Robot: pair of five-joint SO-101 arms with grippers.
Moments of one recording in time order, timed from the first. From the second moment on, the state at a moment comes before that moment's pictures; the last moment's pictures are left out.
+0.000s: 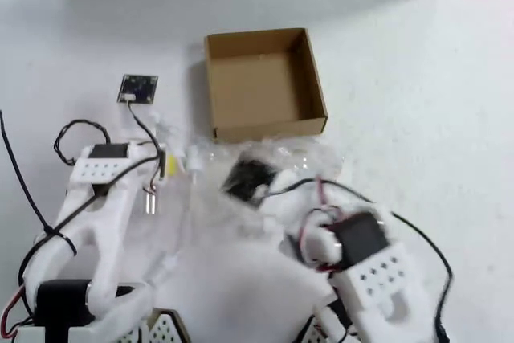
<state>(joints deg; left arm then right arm) -6.6 -16.5 49.8 45.7 -0.8 -29.4 -57.2 45.8 89.4 38.0</state>
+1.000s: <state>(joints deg) -9.3 -16.5 49.9 44.6 -0.9 -50.1 -43.3 54.9 74.2 38.8</state>
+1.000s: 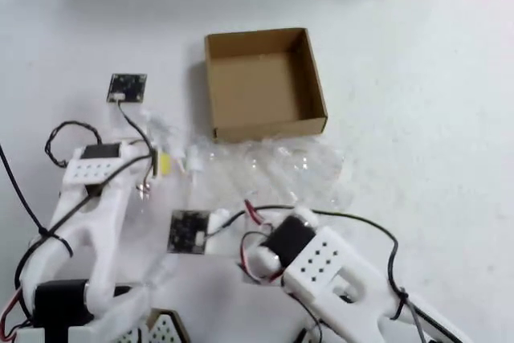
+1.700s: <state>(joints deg) -9.4 -16.5 50.9 44.4 -0.9 -39.2 -42.5 61.1 64.3 49.3</state>
